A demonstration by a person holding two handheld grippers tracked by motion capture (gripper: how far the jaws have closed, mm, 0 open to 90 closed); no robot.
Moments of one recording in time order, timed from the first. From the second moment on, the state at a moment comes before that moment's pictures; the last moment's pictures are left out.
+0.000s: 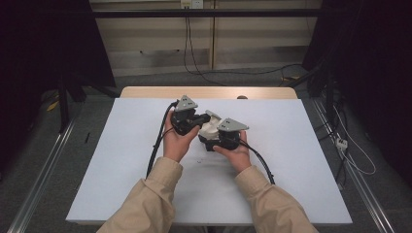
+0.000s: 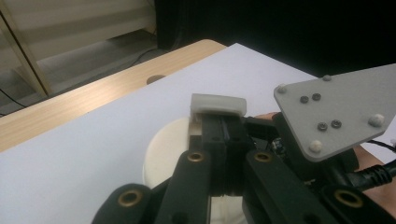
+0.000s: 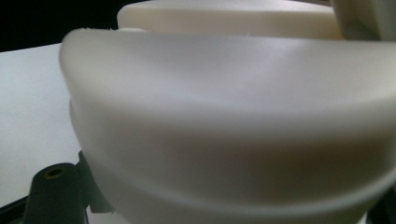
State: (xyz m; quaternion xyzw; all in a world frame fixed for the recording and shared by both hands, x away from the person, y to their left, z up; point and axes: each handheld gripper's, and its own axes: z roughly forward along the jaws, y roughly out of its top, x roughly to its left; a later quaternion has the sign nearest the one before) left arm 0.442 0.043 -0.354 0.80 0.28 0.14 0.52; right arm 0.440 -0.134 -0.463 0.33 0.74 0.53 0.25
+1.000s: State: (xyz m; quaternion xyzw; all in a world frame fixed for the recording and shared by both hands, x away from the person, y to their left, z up) left arm 0.452 0.030 -0.348 0.80 0.27 0.14 0.52; right arm 0.441 -0.134 -0.463 0.33 0.74 0.53 0.25
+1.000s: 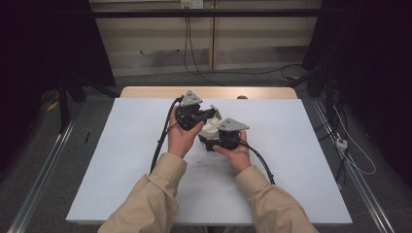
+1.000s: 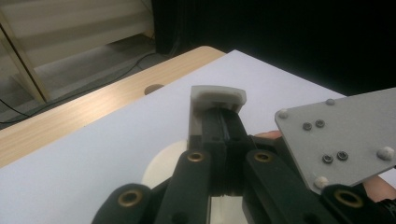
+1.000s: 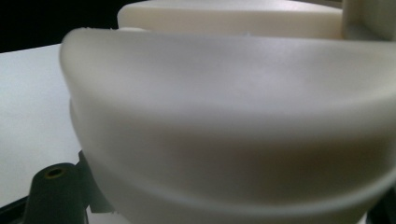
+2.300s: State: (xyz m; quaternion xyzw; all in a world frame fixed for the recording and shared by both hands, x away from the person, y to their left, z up) left arm 0.466 0.016 -0.346 0.79 0.27 0.14 0.53; right arm 0.441 -0.135 -0.463 0.33 0.74 0.53 0.24
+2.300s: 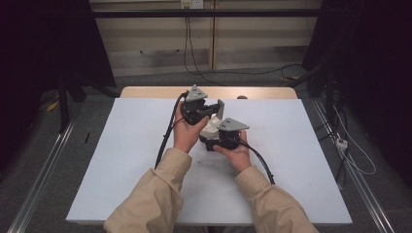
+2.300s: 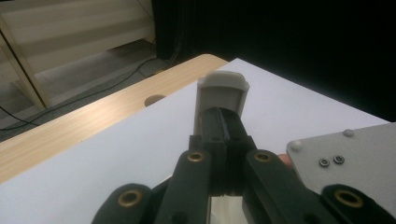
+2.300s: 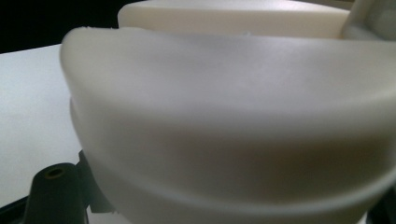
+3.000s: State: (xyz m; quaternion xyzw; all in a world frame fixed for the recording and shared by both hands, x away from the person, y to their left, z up) left arm 0.475 0.009 -0.349 0.79 0.27 0.14 0.53; right arm 0.441 -0.135 -0.463 0.33 0.74 0.53 0.24
